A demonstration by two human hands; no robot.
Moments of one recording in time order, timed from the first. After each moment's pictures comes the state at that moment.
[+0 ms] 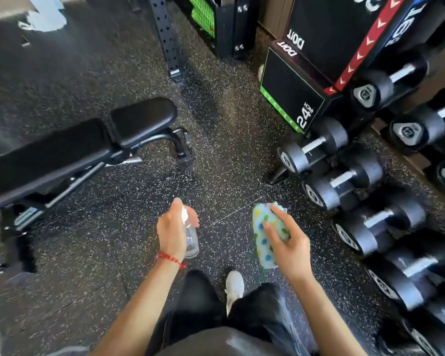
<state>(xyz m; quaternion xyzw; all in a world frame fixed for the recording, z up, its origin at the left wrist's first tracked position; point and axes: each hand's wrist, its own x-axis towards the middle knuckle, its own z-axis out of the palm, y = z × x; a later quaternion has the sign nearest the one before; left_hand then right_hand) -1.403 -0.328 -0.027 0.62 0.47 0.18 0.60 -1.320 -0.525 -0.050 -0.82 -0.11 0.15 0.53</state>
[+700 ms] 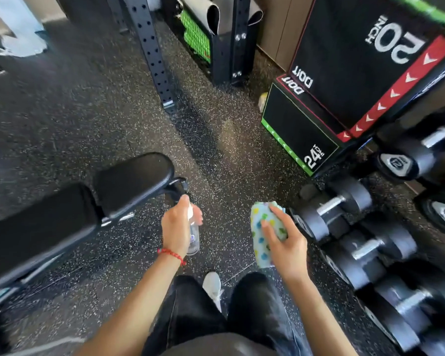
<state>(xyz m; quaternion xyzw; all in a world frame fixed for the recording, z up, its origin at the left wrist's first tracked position) -1.128 -0.108 -0.025 0.65 0.44 0.14 0.60 -1.066 -0.300 -0.040 -0.83 -0.06 0.13 0.53</state>
